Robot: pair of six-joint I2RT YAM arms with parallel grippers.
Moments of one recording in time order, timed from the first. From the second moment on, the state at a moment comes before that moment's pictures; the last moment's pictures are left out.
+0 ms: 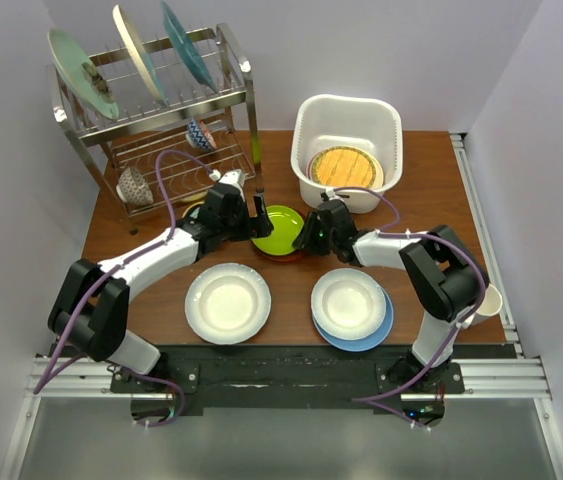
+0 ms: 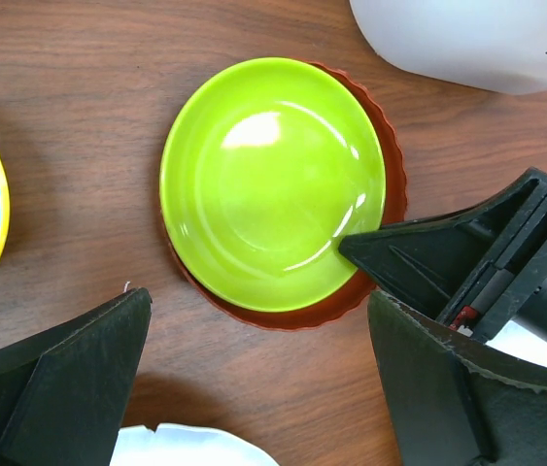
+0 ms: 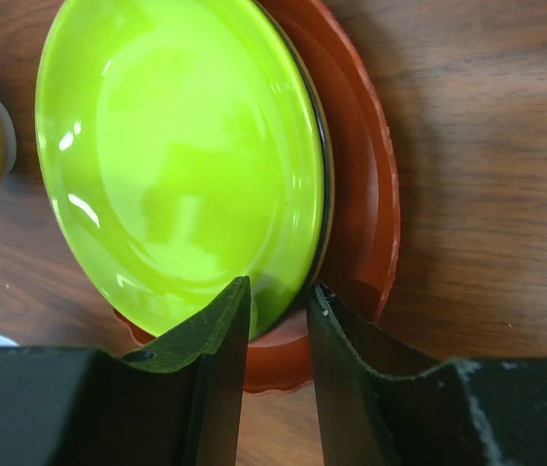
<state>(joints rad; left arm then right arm) -0.52 1.50 0.95 -0.14 -0.03 -0.59 0.57 1.81 0.90 0.18 -0.04 0.77</state>
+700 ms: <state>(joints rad) -0.52 1.50 0.92 -0.13 -0.03 -0.59 0.56 1.87 0.87 0.36 -0.07 0.89</state>
